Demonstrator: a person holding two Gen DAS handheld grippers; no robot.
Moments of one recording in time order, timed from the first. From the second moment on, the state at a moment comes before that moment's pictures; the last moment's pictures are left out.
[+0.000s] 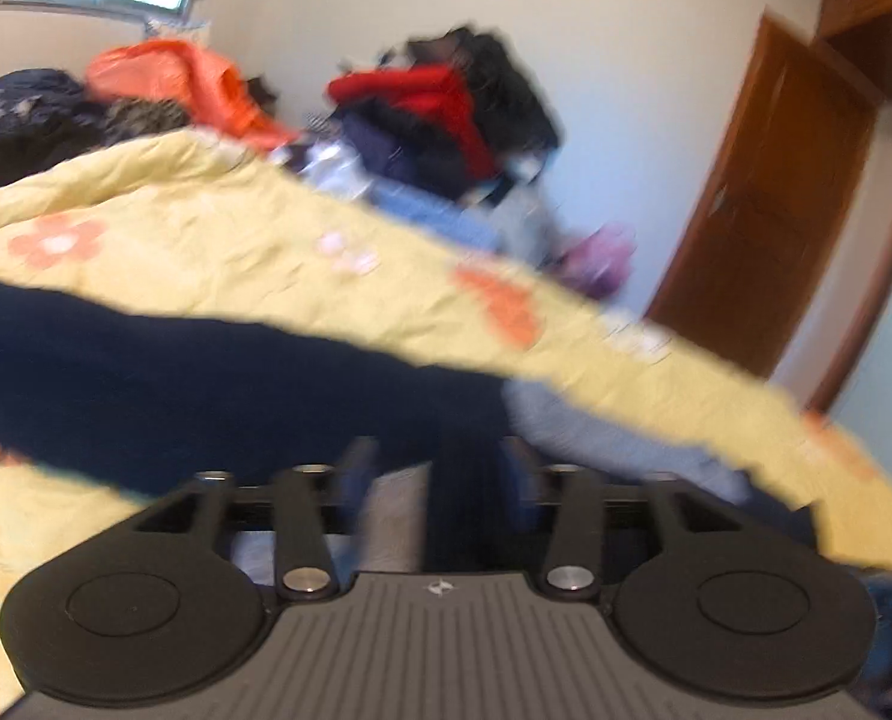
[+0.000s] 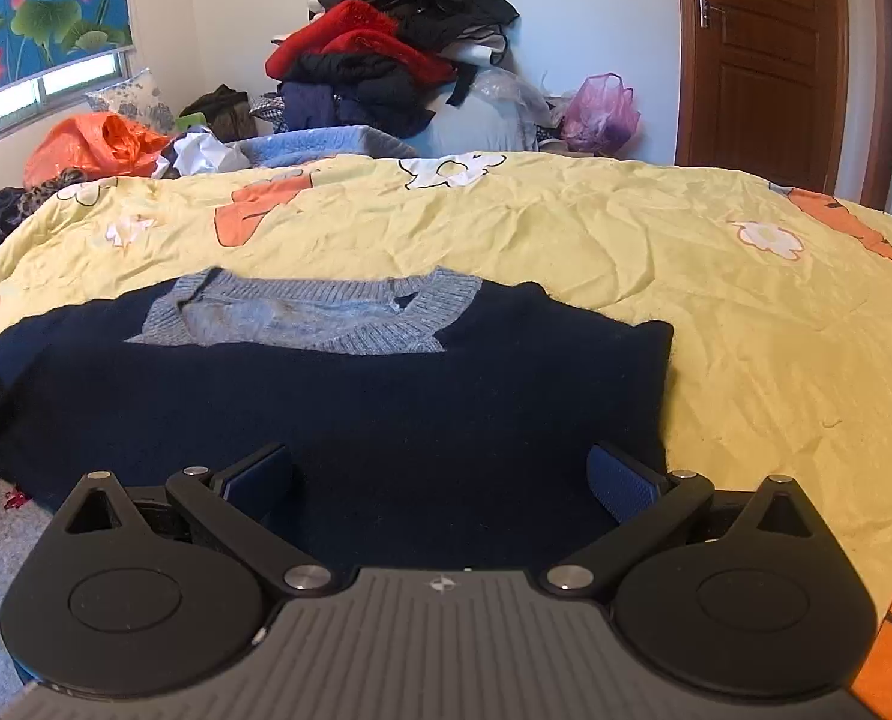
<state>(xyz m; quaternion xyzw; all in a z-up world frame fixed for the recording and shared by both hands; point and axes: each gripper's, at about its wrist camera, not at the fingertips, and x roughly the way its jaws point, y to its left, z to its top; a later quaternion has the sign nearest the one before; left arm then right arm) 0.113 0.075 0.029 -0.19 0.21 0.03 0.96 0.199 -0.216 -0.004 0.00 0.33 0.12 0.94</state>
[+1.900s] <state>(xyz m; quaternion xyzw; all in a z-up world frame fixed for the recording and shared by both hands) 0.115 -0.006 0.038 -0.01 0.27 -0.05 0.96 0.195 -0.234 -0.008 0.06 0.31 0.14 0.94</state>
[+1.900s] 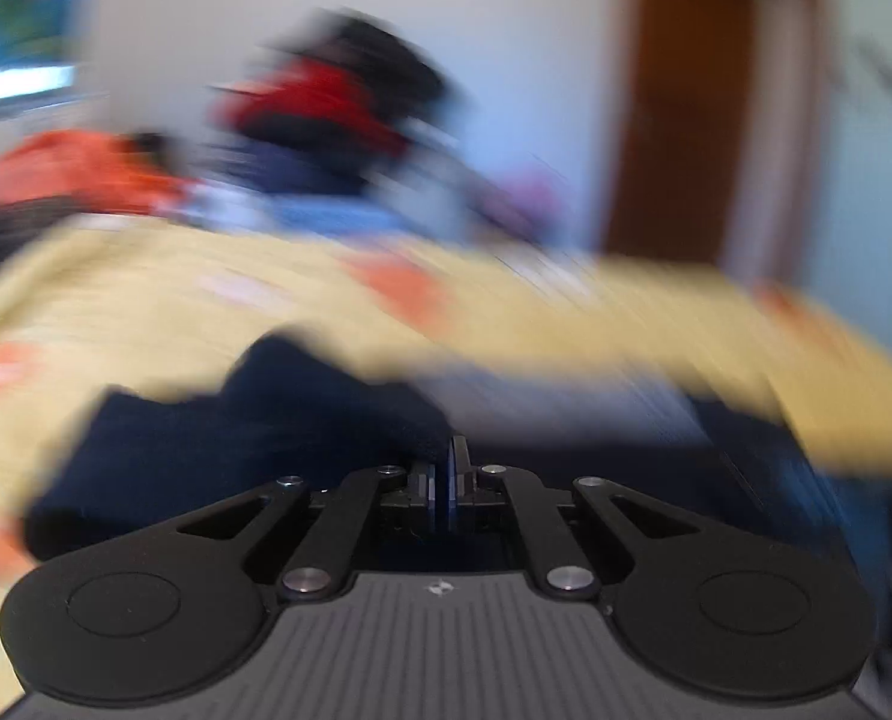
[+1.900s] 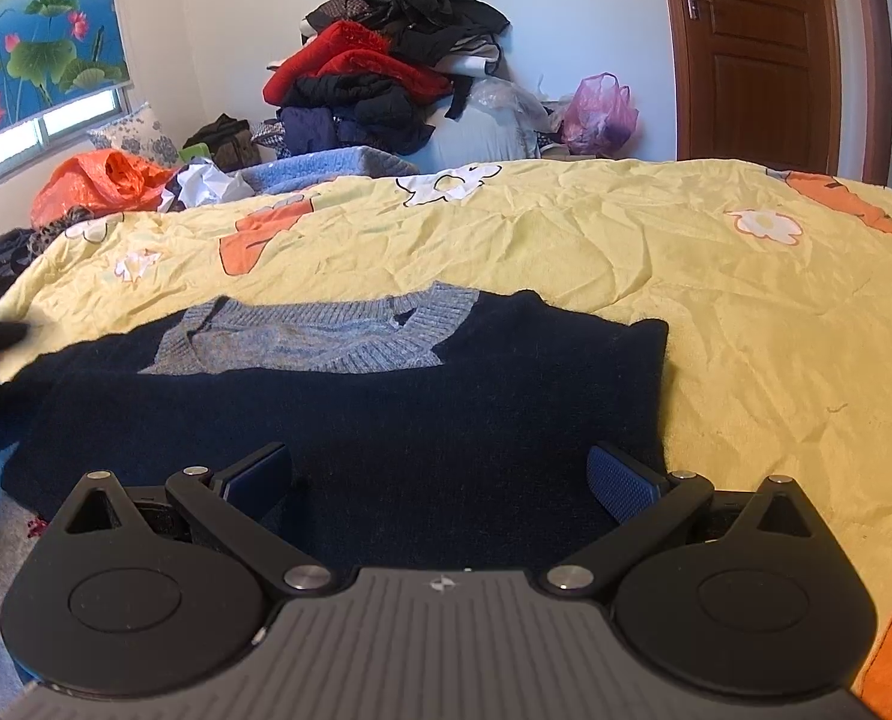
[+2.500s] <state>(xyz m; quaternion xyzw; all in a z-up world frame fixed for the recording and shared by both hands) 0.036 0.039 0.014 -0.13 0.18 -0.02 0.97 0.194 -0.230 -0.004 0.05 0.31 0.13 0.94</state>
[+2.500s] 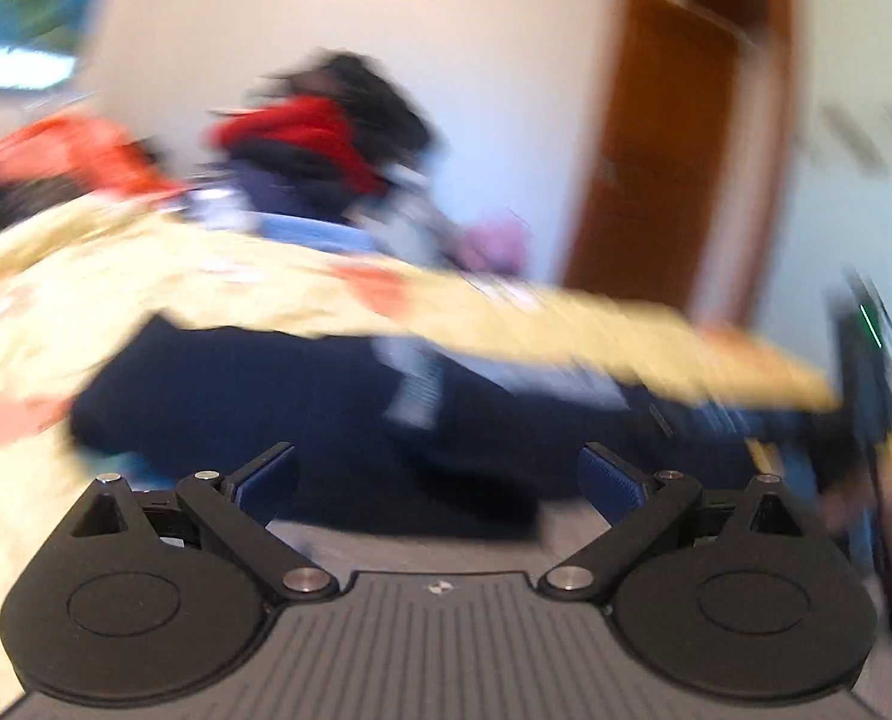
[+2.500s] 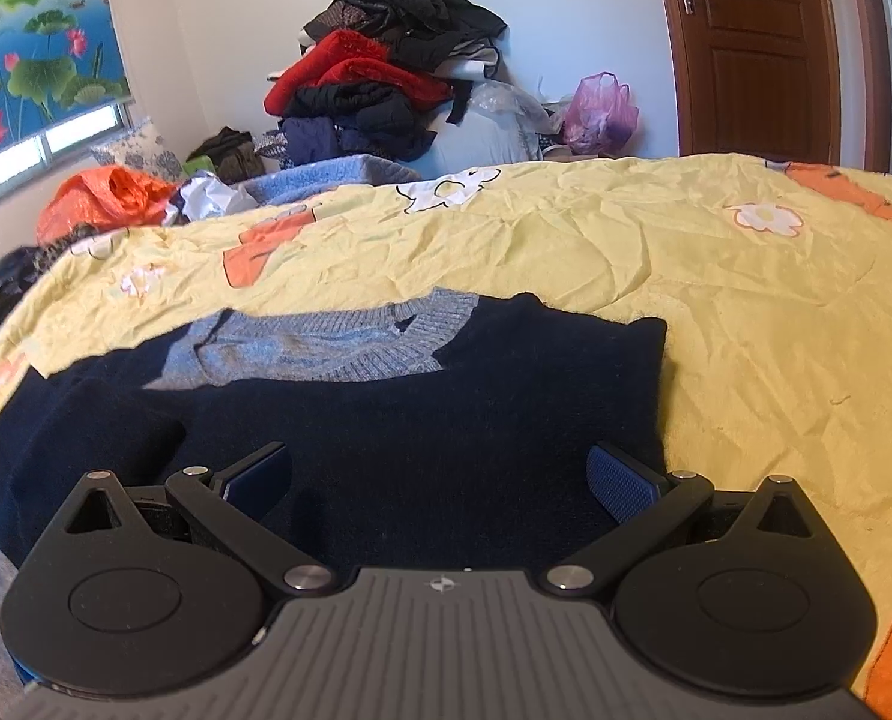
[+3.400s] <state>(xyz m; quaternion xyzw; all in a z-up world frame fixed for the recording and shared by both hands) 0.047 0.122 -0.010 -0.37 0.19 0.05 0.91 0.129 -0.083 0.015 -0.18 0.24 0.24 0.92</state>
